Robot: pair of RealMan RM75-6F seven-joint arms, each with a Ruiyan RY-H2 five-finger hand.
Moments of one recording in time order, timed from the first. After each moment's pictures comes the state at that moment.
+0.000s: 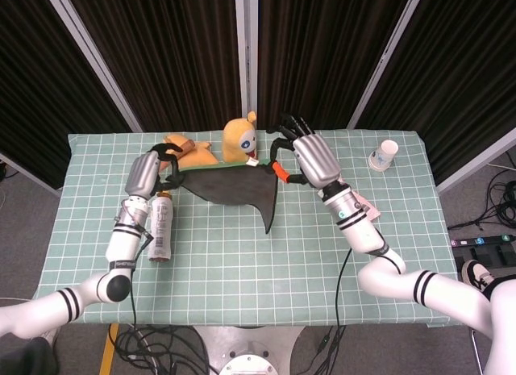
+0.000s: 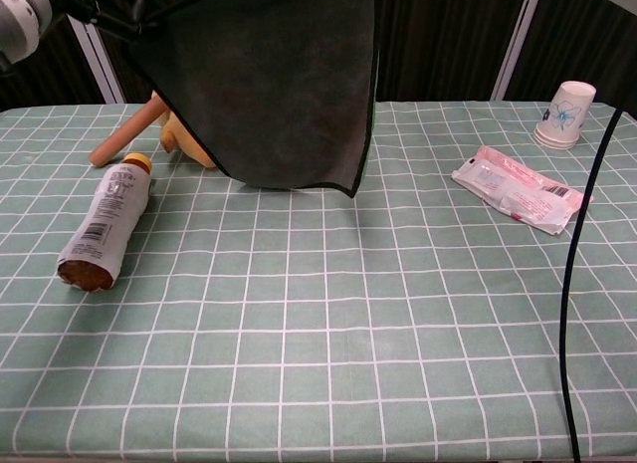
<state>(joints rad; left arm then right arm) -0.73 -1.57 -0.47 -1.38 0.96 1.00 -0.02 0.93 -1.47 0.39 -1.37 -1.27 1.01 0.19</state>
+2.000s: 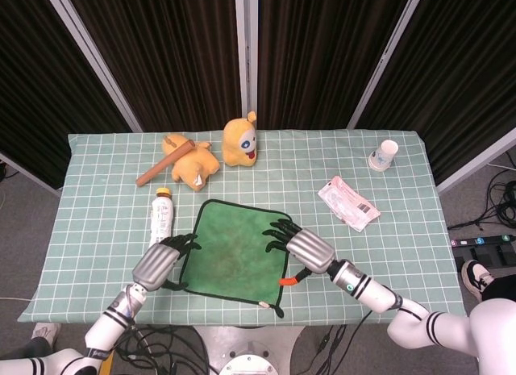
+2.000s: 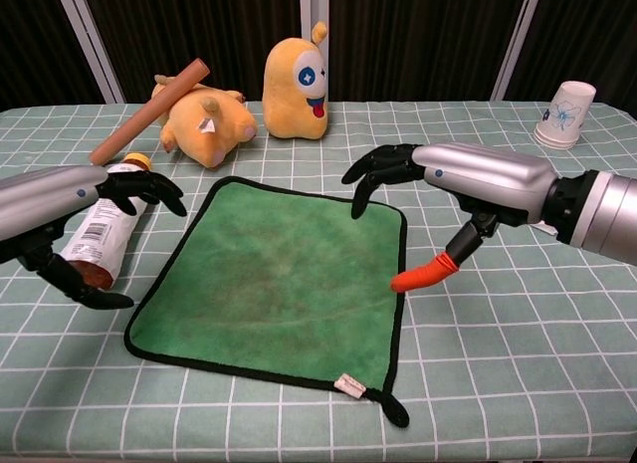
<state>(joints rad) -0.47 -1.49 0.03 -1.65 1.41 1.13 0.15 0.76 -1.58 -0.07 -1.26 -1.71 1.09 0.33</state>
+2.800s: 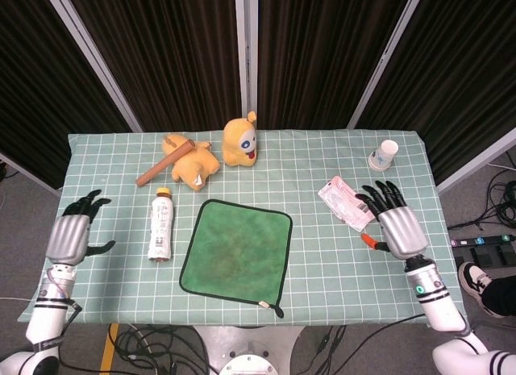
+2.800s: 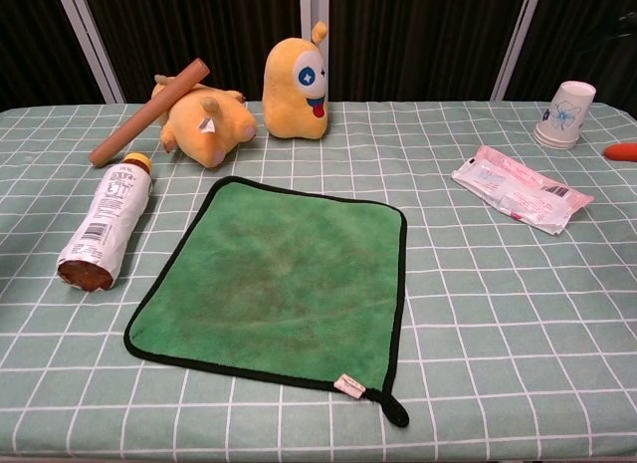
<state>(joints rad) -0.32 -1.30 -0.10 -1.58 1.25 1.35 0.14 0.46 -1.29 0.04 -1.50 -1.43 1.36 -0.06</state>
